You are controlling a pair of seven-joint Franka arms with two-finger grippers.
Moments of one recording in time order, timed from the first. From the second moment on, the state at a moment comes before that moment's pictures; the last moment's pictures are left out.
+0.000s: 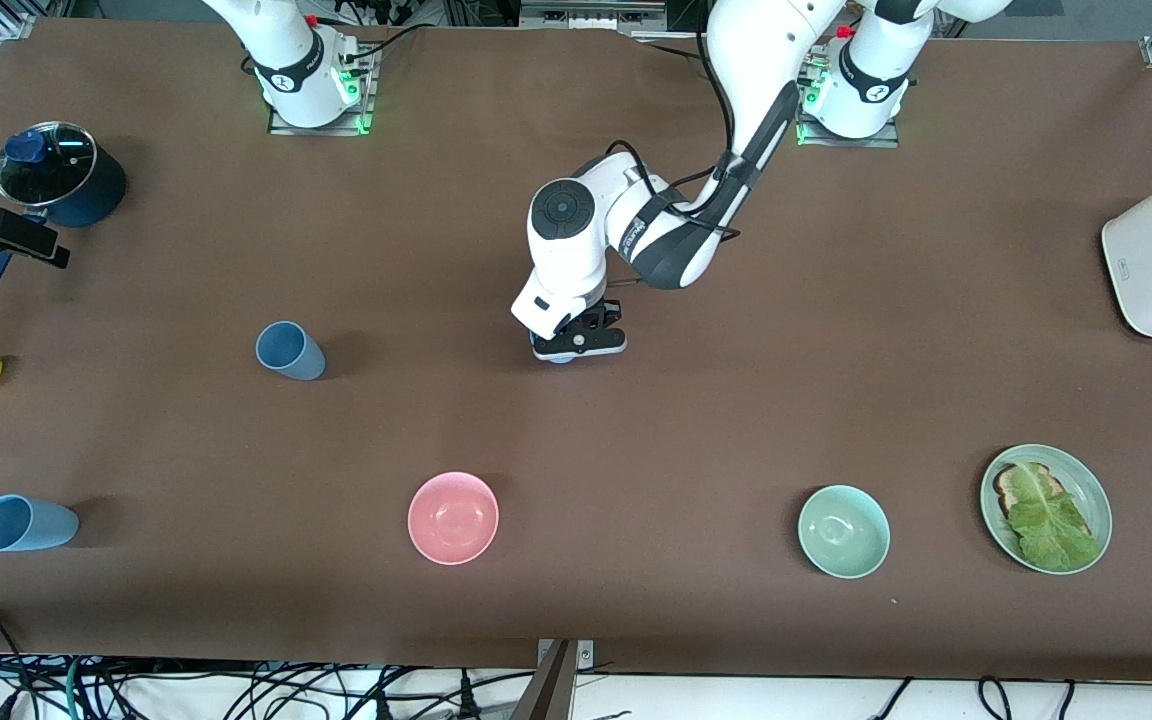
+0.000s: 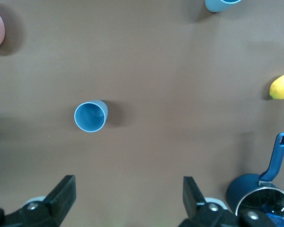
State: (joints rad) left arm -0.77 0.76 -0.03 -1.40 0.06 2.15 -0.95; right arm 0.01 0.10 -0.12 -1.51 0.01 1.52 -0.02
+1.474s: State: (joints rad) left arm -0.77 0.49 -0.03 -1.71 0.10 2.29 -0.95; right arm 0.01 0.10 -0.12 -1.51 0.01 1.52 -0.02
